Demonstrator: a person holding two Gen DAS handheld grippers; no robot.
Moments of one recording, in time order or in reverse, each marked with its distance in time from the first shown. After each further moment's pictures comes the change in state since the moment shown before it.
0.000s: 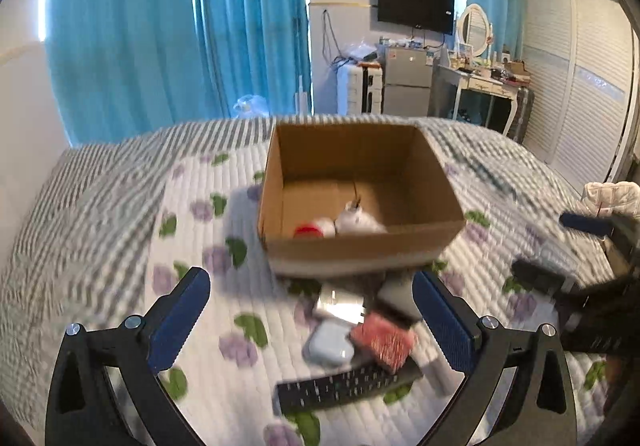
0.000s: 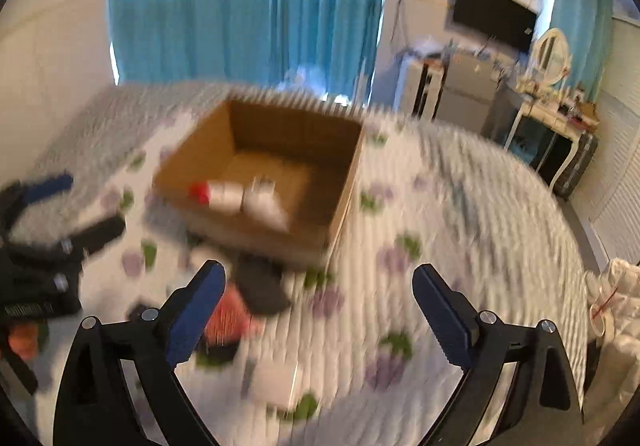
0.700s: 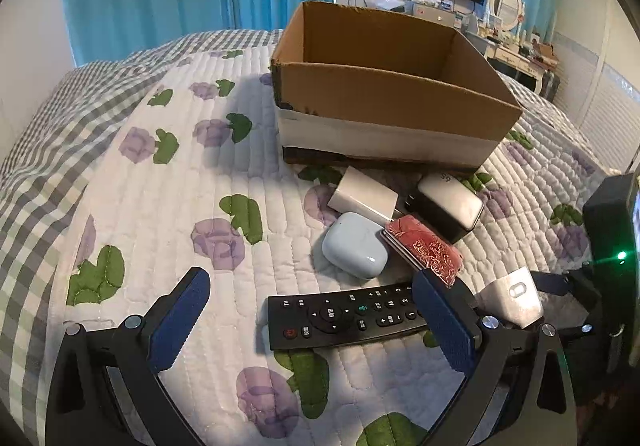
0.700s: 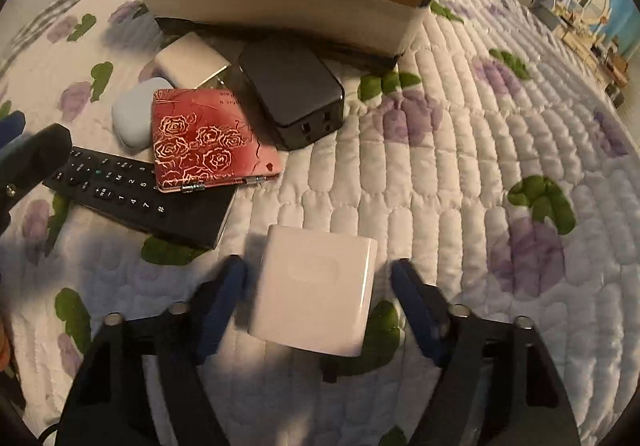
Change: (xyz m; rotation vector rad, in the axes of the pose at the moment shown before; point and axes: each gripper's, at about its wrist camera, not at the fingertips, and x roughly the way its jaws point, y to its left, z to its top) left arm 0.056 0.008 -0.089 -0.075 0.160 0.029; right arm 0.106 0.038 -0.100 -0.044 0.387 -0.017
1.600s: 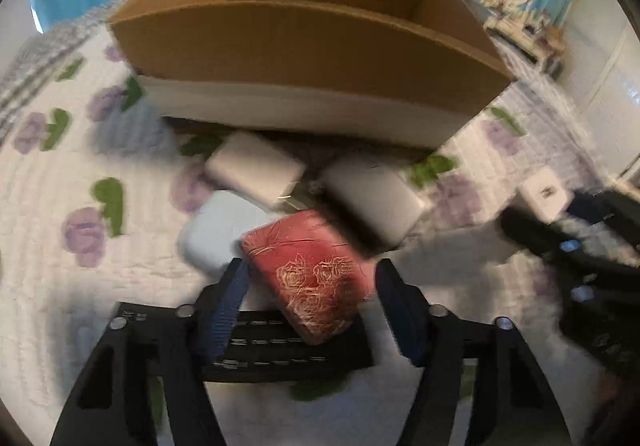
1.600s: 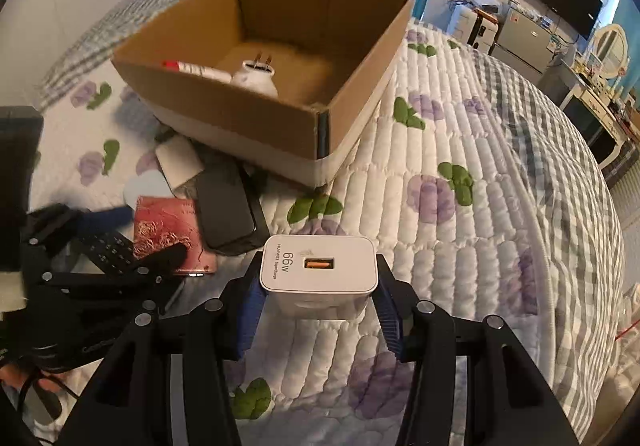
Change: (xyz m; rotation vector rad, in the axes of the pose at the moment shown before) left arm 0.049 -0.072 0.032 -0.077 0.215 -0.098; right arm -0.036 -0.076 0.055 -0.103 -0.180 0.098
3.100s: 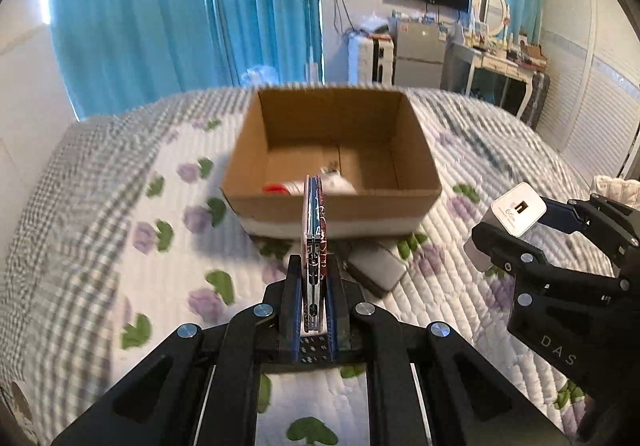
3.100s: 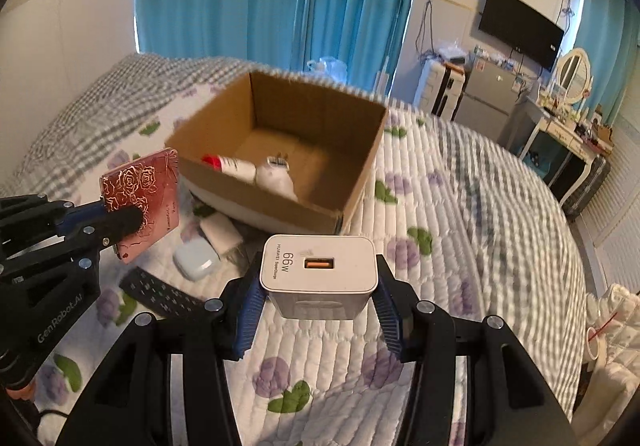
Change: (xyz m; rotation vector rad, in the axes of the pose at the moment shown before) left arm -0.146 -0.004 0.011 0.133 -0.293 0.134; right arm -0.103 0.038 0.013 0.025 -0.226 -0.089
